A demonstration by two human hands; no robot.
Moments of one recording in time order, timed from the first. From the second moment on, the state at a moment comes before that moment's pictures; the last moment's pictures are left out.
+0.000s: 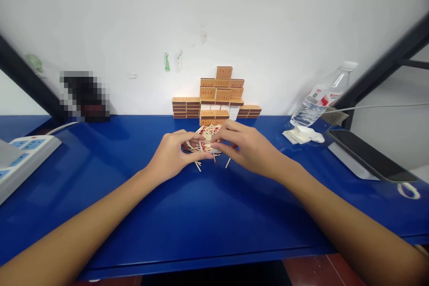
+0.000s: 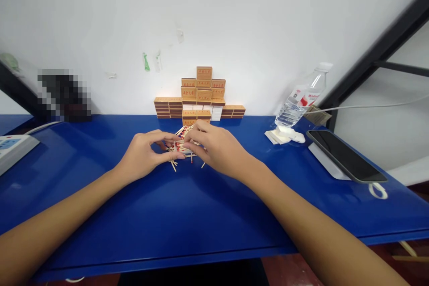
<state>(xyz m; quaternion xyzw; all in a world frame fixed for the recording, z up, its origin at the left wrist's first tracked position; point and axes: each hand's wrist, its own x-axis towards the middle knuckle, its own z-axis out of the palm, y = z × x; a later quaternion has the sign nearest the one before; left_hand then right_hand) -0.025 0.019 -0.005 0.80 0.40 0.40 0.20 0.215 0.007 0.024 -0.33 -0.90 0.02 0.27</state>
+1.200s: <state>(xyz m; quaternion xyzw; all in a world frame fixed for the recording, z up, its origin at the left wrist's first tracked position) -0.026 0.021 -0.007 0.79 0.40 0.44 0.16 0.214 0.011 0.023 -0.40 -0.84 0.10 0.35</state>
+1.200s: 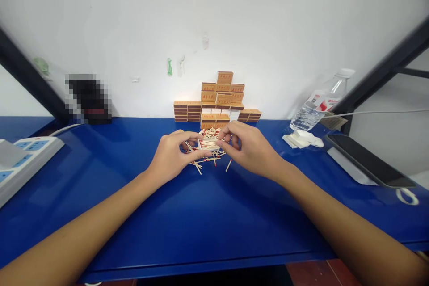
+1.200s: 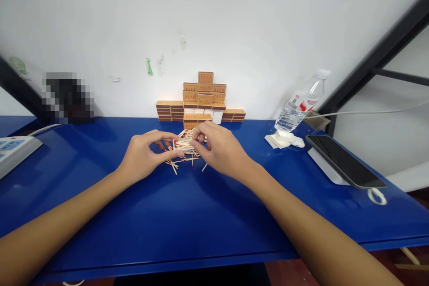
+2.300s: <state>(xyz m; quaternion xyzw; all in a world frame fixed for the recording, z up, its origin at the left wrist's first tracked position) -0.026 0.020 -0.007 0.79 0.40 0.44 0.17 0.212 0.010 0.025 -0.40 -0.84 0.13 0.34</state>
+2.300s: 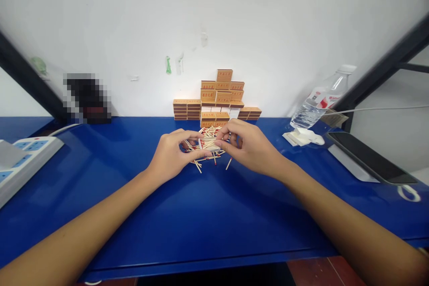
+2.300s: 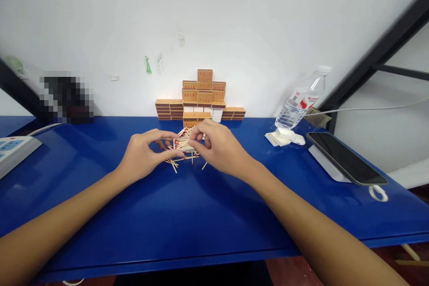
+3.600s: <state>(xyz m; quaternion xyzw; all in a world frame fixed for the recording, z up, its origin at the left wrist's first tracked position) -0.026 0.020 -0.006 0.80 0.37 0.44 0.17 0.218 0.015 0.024 -0.37 -0.87 0.10 0.30</state>
